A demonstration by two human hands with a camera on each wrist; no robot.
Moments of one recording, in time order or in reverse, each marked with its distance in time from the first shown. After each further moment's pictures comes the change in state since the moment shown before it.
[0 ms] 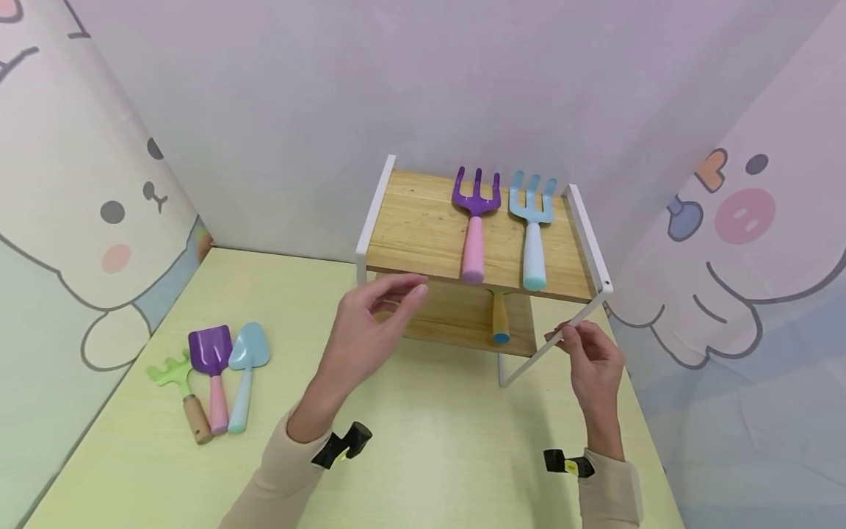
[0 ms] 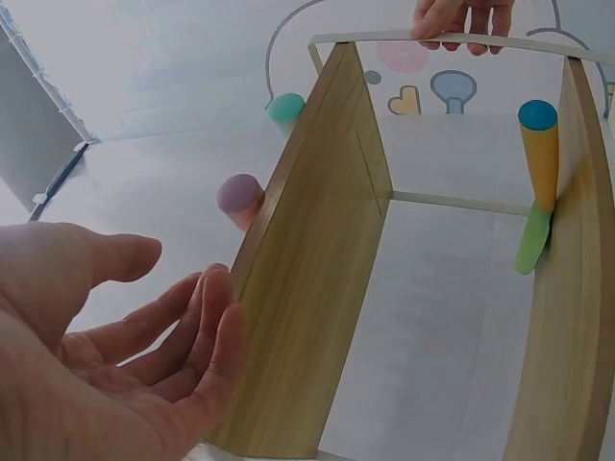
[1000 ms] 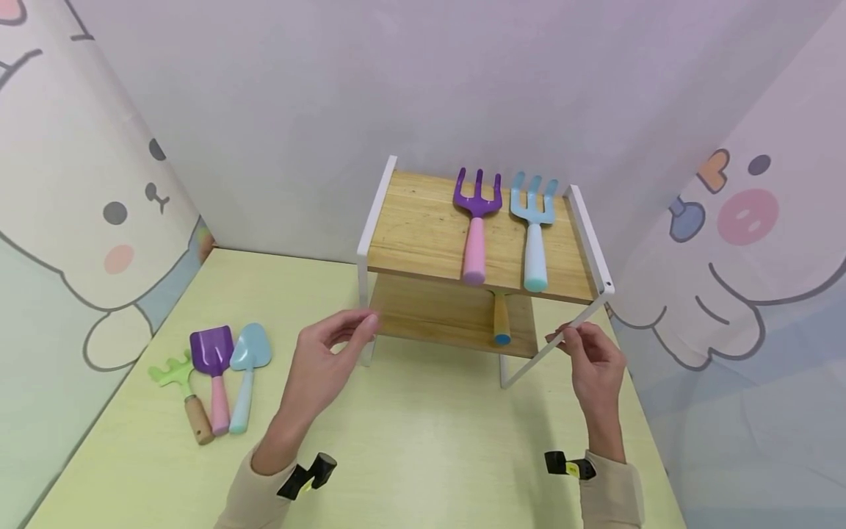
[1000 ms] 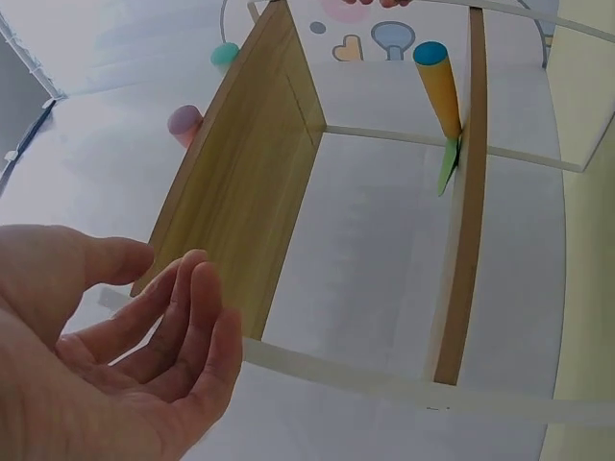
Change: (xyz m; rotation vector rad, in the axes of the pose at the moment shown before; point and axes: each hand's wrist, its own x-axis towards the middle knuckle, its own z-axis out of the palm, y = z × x) left_hand -0.042 -0.038 -0.038 0.046 0.106 -0.145; right_hand 0.000 -0.001 0.002 0.039 -0.004 -0.012
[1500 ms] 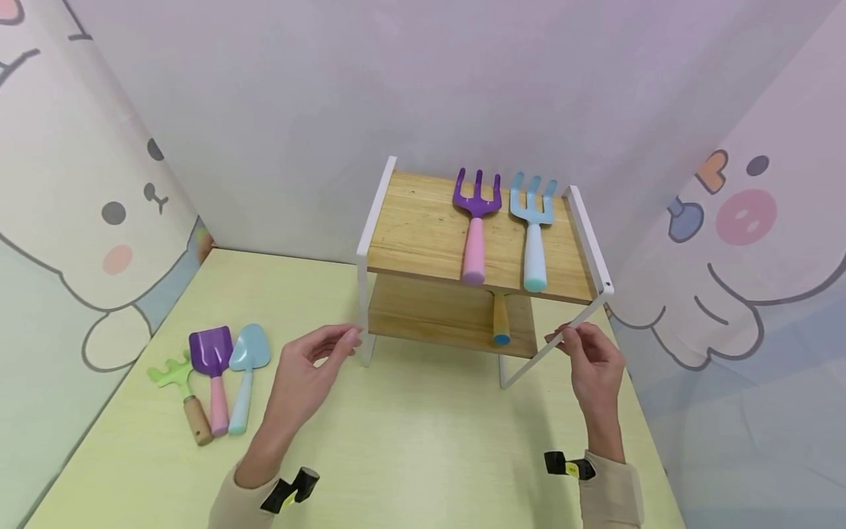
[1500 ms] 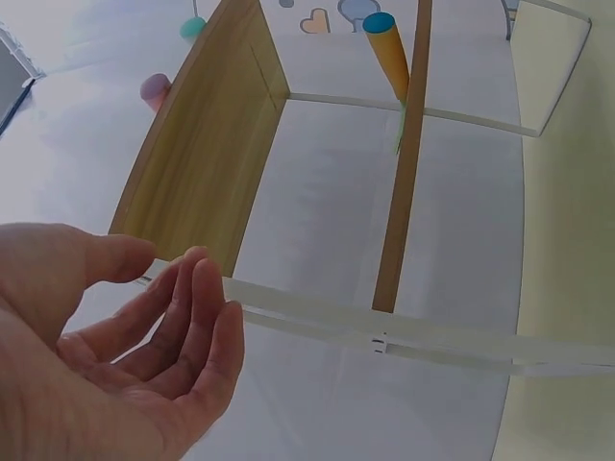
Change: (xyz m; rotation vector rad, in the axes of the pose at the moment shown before) left_hand -0.015 -0.023 -0.019 0.049 0.020 -0.109; right_hand 0.000 0.001 0.000 0.000 0.003 0.003
